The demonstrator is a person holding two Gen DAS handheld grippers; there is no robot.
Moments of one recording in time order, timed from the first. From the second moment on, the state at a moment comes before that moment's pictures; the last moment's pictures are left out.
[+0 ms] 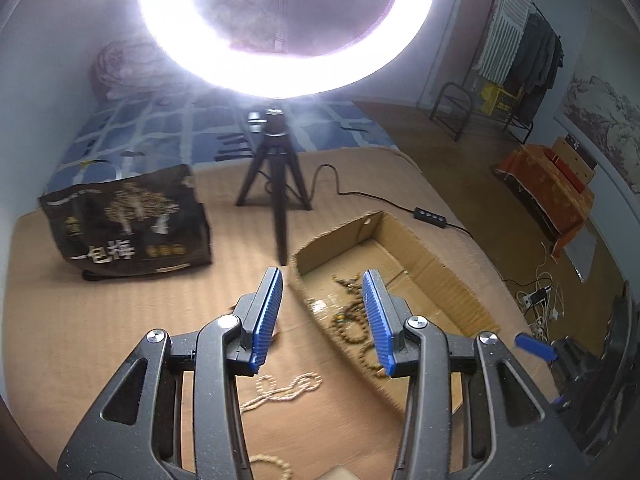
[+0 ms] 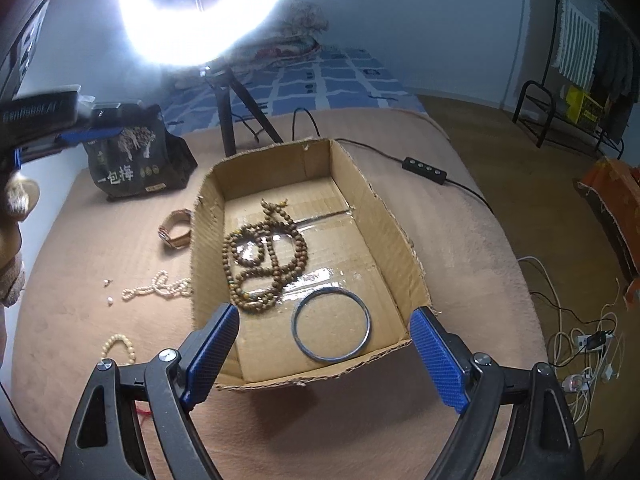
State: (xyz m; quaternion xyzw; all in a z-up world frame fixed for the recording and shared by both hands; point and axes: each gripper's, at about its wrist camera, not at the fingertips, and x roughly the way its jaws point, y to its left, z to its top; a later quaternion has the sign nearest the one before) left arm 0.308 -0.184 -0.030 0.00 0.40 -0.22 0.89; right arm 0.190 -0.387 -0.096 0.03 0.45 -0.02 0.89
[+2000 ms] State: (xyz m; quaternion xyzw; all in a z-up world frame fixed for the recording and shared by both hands) left arm 0.282 -0.040 -0.203 0.05 0.50 -0.20 0.84; right arm 0.215 -0.193 -0.196 -0.05 0.56 0.17 0.81
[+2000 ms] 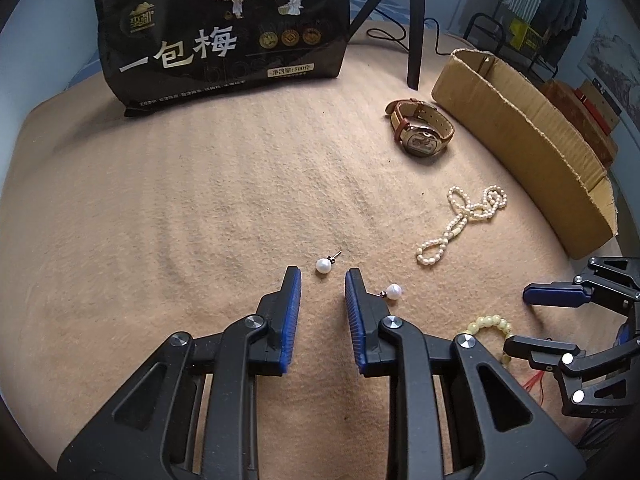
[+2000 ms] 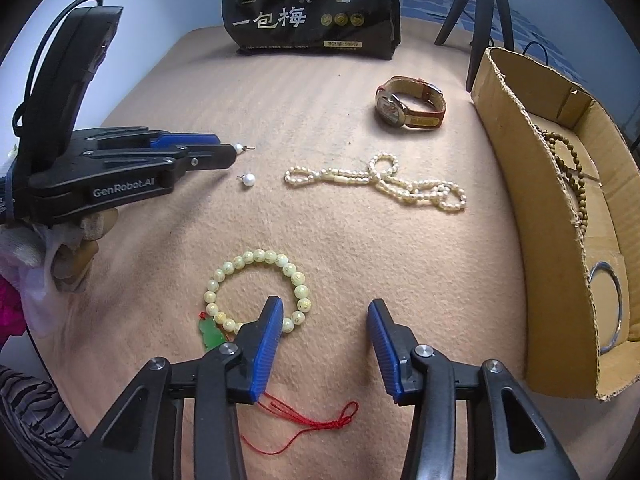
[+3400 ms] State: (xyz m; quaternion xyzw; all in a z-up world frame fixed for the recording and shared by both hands) left arm 0.285 -0.030 -0.193 0.04 0.48 -0.17 0.86; right arm 0.205 -0.180 -0.169 -0.05 0.52 0.20 0.83
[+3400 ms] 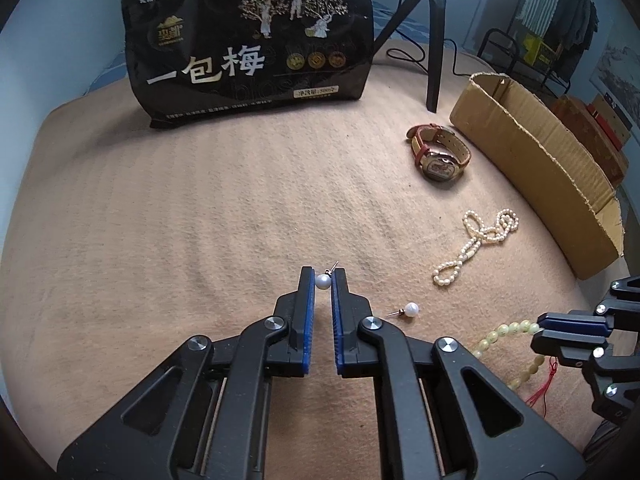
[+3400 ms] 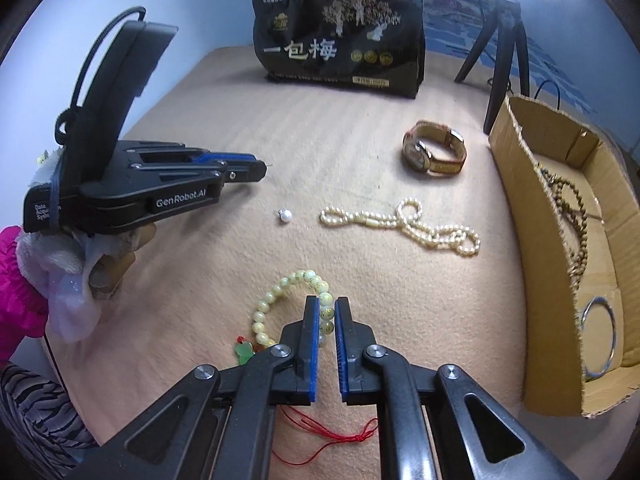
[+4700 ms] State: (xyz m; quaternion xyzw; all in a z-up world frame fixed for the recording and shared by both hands) left arm 0.252 -0.143 -0.099 0.02 0.40 -0.26 0.88; right arm 0.207 -0.348 -0.067 0.07 0.40 0.07 0.91
